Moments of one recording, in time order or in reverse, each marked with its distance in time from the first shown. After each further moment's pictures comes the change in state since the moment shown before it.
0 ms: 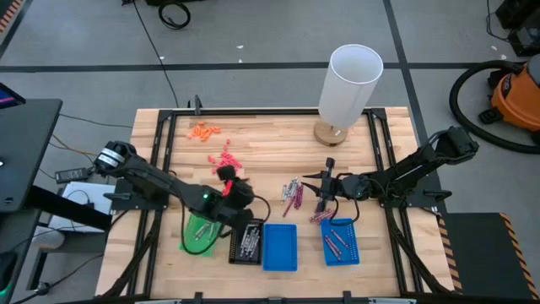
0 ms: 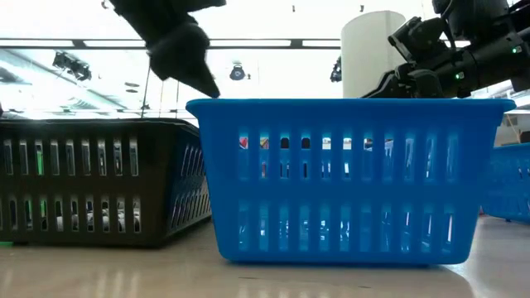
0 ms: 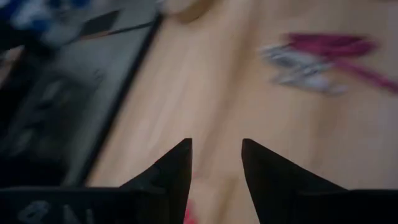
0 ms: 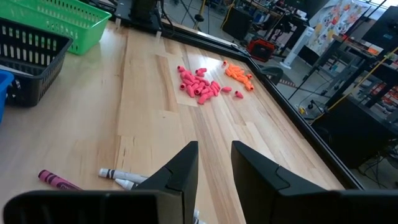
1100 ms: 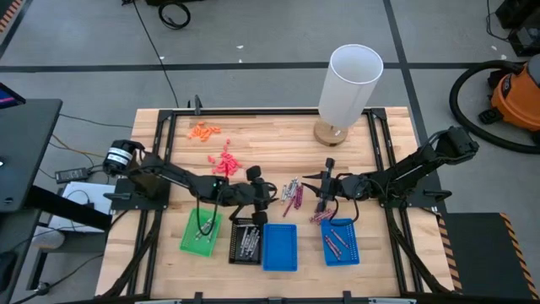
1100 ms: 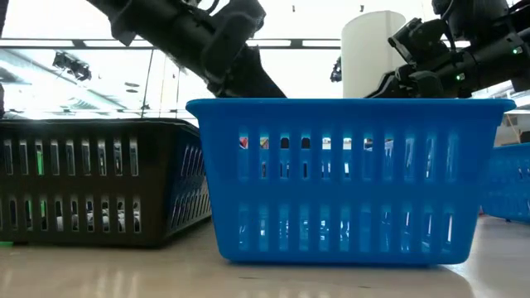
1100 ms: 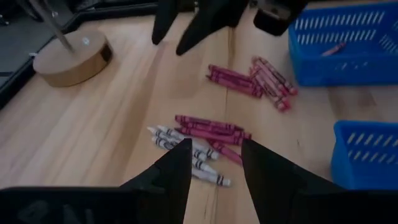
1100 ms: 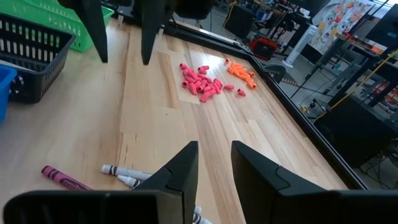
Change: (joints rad) left arm 0.181 0.062 -0.202 0.847 0.532 0.288; right arm 0.000 0.000 0.000 -0.014 -0.006 0.005
